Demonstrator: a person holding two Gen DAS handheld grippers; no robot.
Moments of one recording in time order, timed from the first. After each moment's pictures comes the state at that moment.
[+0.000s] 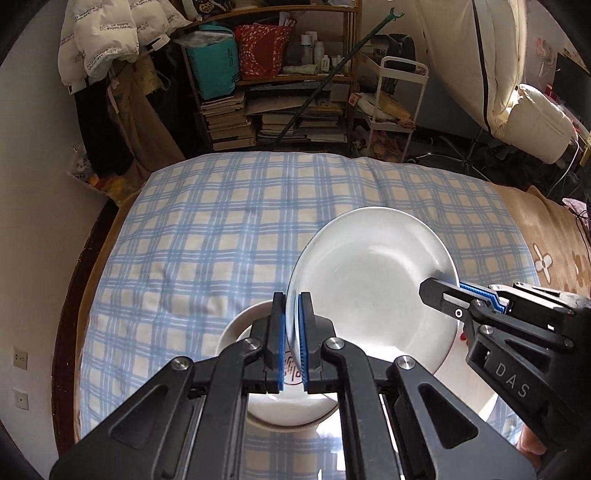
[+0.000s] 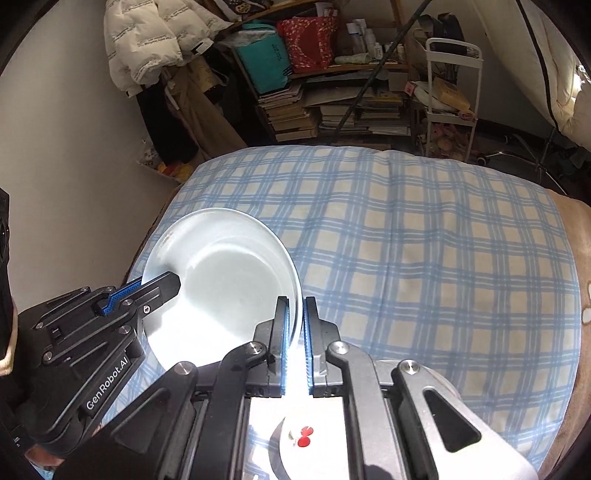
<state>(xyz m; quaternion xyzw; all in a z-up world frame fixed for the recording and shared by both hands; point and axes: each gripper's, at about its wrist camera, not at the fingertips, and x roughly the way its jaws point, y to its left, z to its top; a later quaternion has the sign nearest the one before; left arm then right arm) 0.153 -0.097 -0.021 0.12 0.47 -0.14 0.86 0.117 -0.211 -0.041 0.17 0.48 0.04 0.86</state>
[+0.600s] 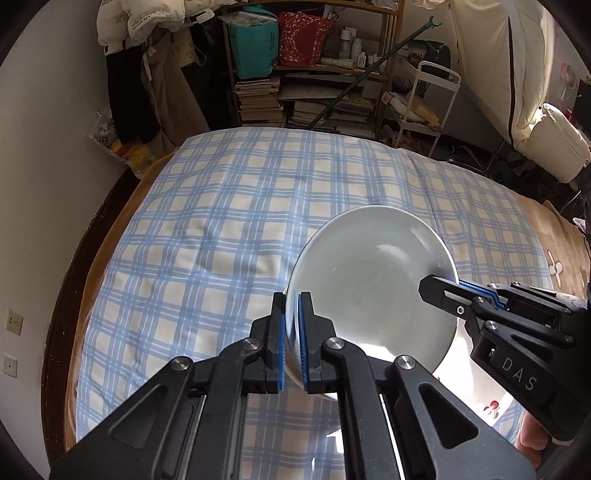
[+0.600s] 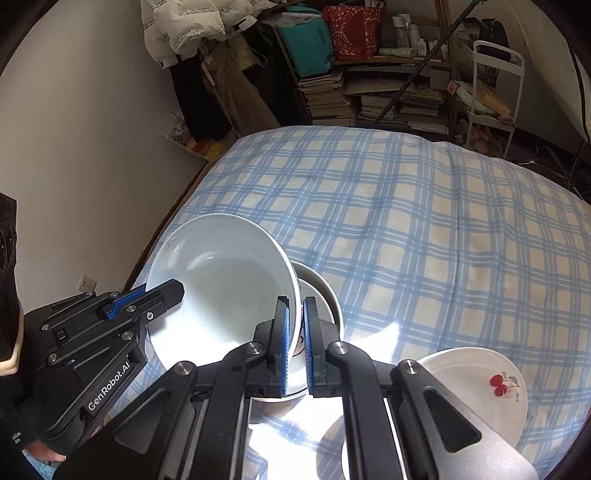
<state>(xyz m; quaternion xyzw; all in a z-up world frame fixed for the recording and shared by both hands) 0.144 -0.025 -0.047 0.07 0.48 -0.11 0.87 0.121 -0.149 -0.062 0.15 0.48 0.09 0.86</state>
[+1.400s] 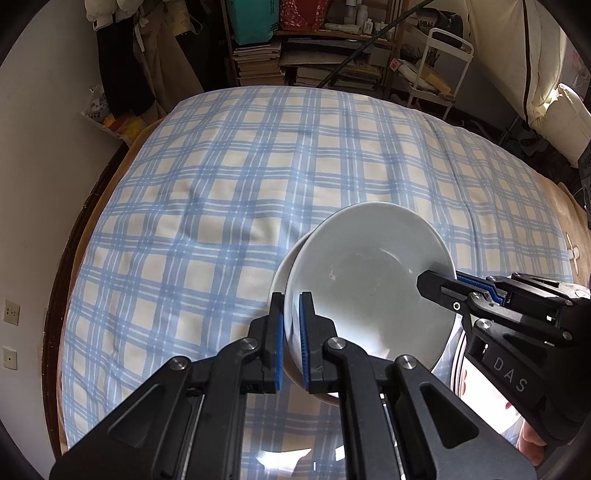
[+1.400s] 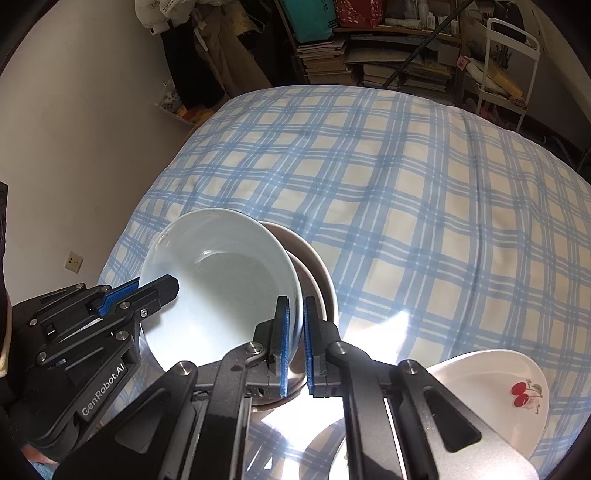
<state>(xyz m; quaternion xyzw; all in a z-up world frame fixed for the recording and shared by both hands) 0.162 -0.031 -0.100 0.08 0.53 -0.10 0.84 0.139 -0.140 -0.115 0.13 0.53 0.10 0.83</state>
